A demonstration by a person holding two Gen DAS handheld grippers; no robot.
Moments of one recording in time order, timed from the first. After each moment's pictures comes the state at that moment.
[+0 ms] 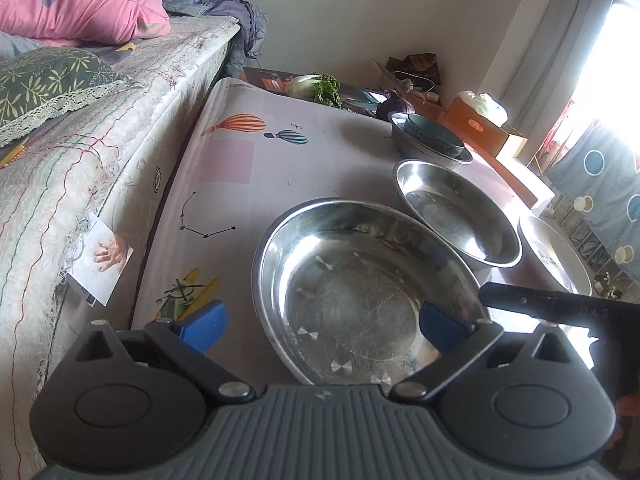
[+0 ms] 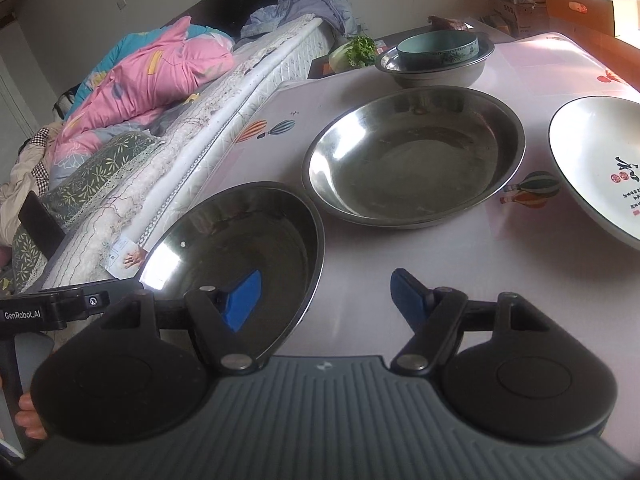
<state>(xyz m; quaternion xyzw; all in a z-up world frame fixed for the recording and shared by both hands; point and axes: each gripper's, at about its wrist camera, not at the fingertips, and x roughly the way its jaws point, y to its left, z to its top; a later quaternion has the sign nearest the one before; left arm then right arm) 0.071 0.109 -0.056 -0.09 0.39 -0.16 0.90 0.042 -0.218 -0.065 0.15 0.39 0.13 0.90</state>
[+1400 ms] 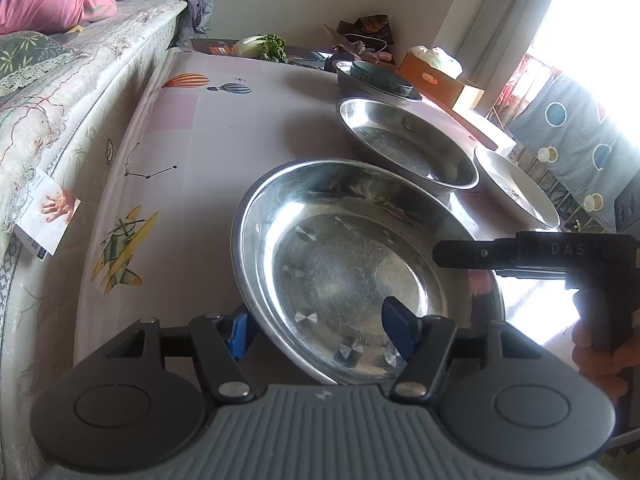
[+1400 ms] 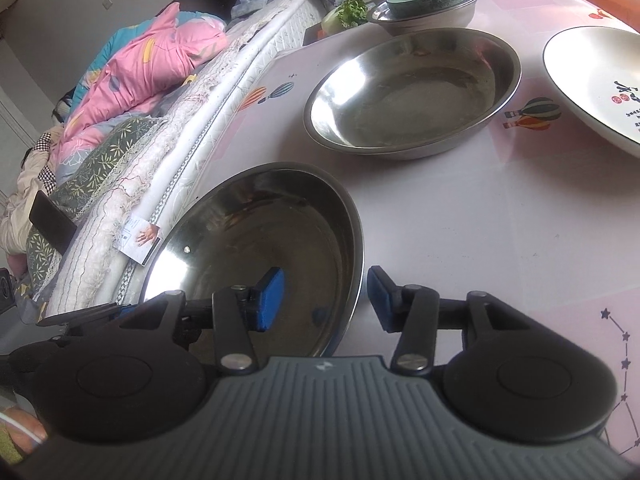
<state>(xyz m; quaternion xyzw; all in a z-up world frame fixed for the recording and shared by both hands) 0.041 0.088 -0.080 -0.06 0.42 -0.23 0.88 0.015 -0.222 -0.087 0.22 0.42 0.15 0.87</state>
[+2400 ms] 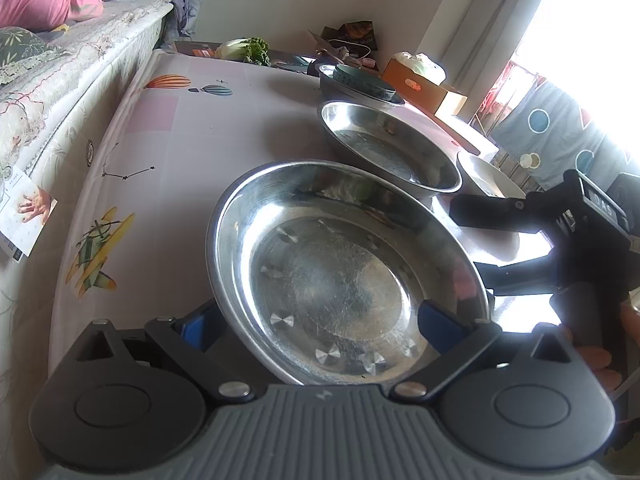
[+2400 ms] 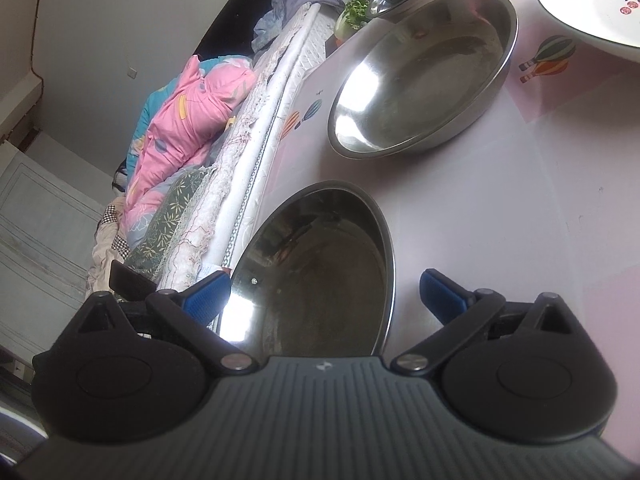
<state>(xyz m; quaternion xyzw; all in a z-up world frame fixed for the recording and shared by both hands) 0.040 0.084 -0.086 -0.07 0.41 -0.25 0.88 0.023 -0.243 -0.101 0.36 0.40 0.19 0.82</state>
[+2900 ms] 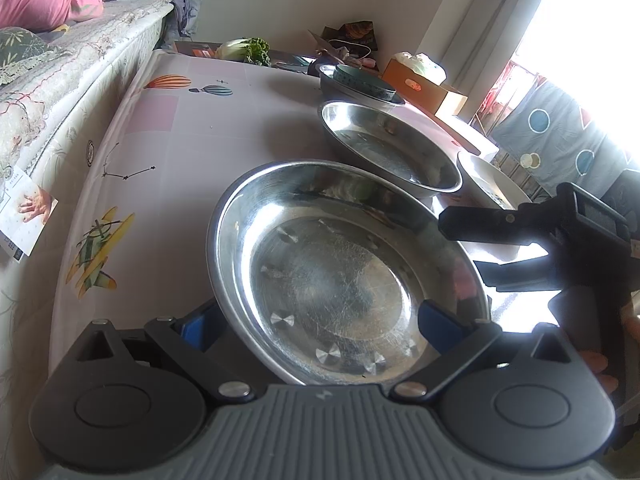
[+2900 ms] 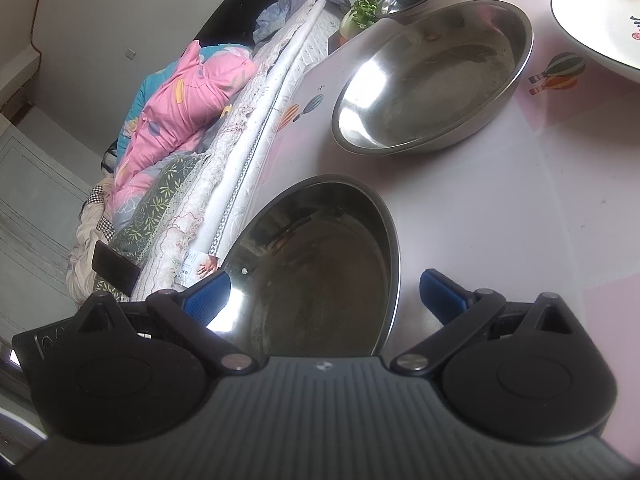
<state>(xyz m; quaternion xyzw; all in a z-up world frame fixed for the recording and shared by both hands) 0.040 0.084 -0.086 -0.07 0.41 -0.25 0.88 0.021 -0.232 -0.096 0.31 0.40 0.19 0.84</state>
